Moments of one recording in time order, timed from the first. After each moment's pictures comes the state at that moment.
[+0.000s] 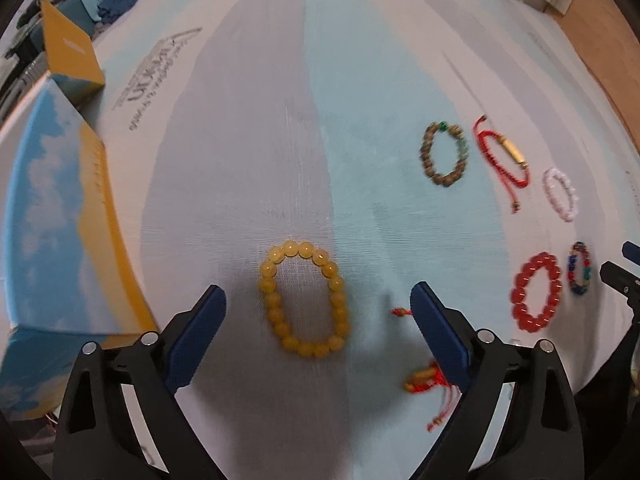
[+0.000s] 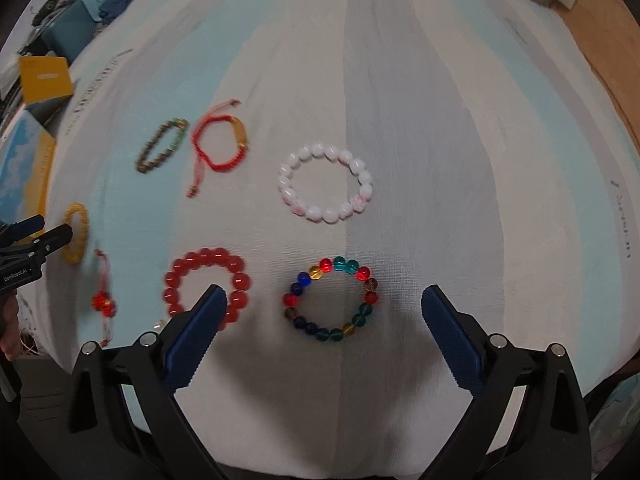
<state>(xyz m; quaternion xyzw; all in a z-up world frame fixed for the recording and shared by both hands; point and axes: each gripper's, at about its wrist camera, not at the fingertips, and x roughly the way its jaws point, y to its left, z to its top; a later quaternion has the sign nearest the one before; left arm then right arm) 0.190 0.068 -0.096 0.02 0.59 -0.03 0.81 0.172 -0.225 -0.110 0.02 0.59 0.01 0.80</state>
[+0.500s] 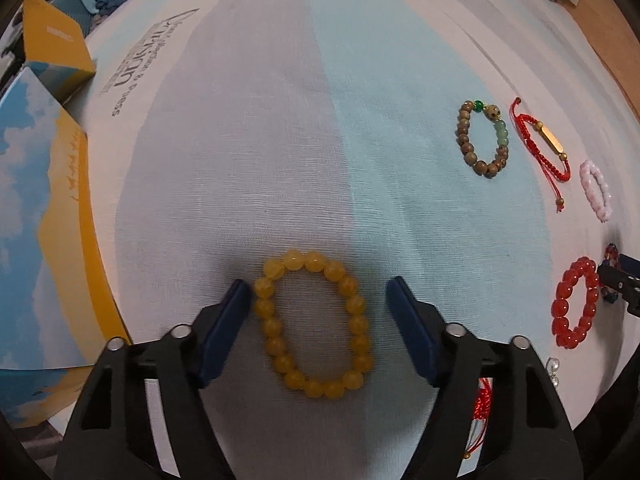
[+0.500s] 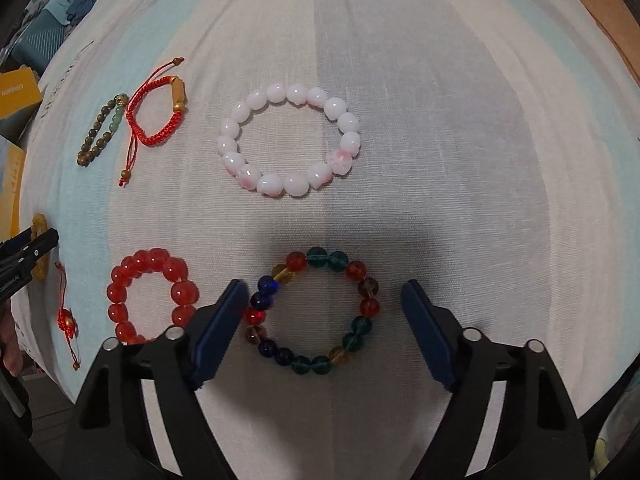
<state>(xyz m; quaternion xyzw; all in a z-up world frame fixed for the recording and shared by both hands) 0.203 0.068 -0.128 0.04 0.60 -0.02 0.80 0.187 -0.236 -0.166 0.06 0.64 0.00 0.77</state>
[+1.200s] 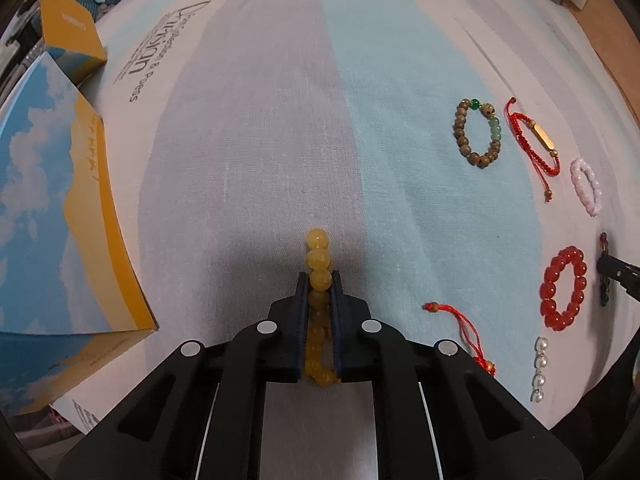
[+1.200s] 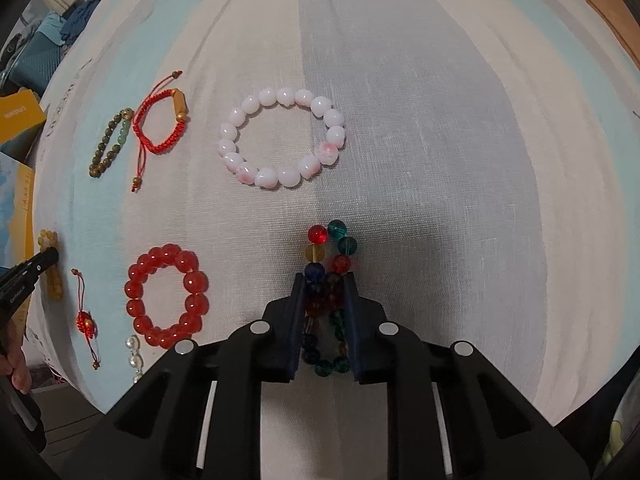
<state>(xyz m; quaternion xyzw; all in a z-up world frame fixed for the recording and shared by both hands) 0.186 0.072 -0.110 0.03 0.61 -0.01 0.79 0.168 -0.266 -0.139 0.09 0.64 0.00 0.76</state>
